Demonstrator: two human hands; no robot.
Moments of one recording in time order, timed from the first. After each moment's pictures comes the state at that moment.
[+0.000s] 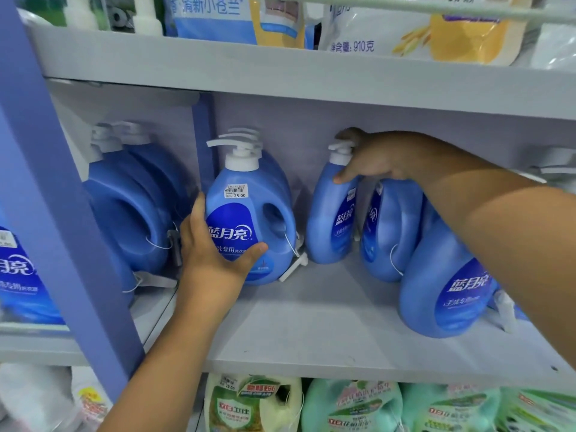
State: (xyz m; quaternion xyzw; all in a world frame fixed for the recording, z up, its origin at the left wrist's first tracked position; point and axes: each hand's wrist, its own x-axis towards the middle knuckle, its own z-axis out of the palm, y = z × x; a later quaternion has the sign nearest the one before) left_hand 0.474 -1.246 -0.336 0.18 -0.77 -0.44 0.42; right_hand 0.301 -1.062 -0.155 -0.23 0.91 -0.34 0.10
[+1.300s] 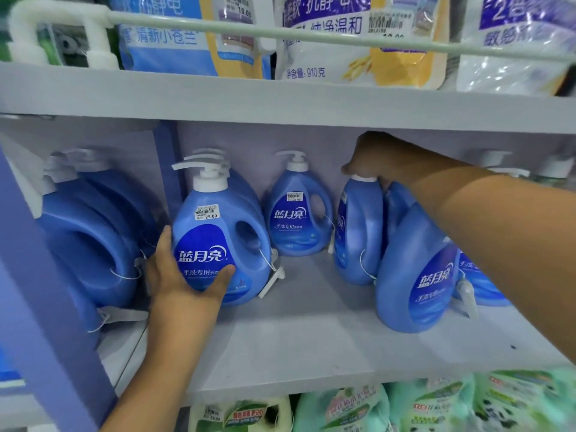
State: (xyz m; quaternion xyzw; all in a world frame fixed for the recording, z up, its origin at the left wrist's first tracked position) left_hand 0.479 -1.246 -0.344 0.19 -0.77 -0.45 0.42; right_hand 0.296 -1.023 -0.140 -0.15 0.98 -0.07 -0.09
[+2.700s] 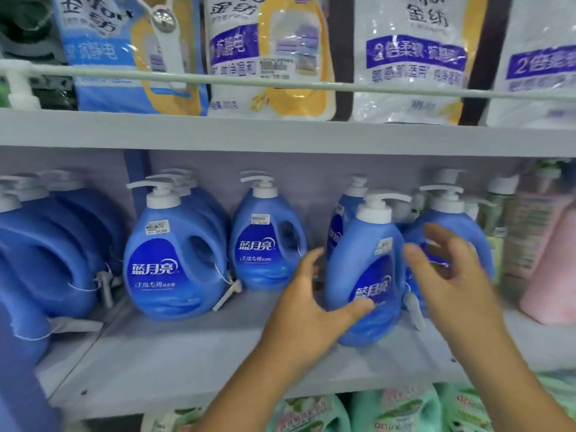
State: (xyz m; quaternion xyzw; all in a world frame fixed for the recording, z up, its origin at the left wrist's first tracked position) left_hand 0.445 -1.046 -0.318 -0.04 -0.79 -0.58 0.20; right_hand 0.420 -0.864 -0.266 -0.10 0.77 -0.58 -0.26
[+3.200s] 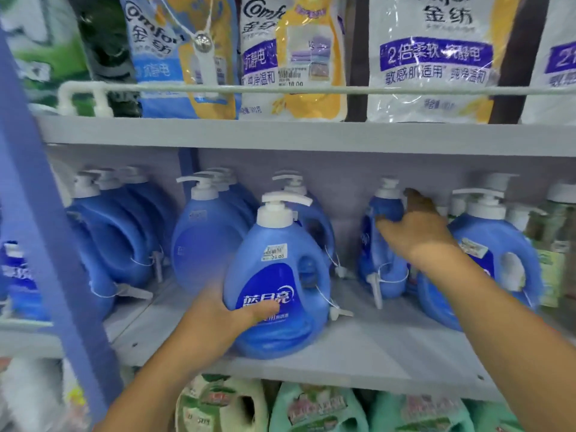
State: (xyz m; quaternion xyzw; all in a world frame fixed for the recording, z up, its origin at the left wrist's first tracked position) left_hand 0.526 -1.131 -0.305 0.09 -0.76 -0.59 0.24; right_hand 0.321 -0.910 -0.224 -0.15 0.89 -0.38 -0.19
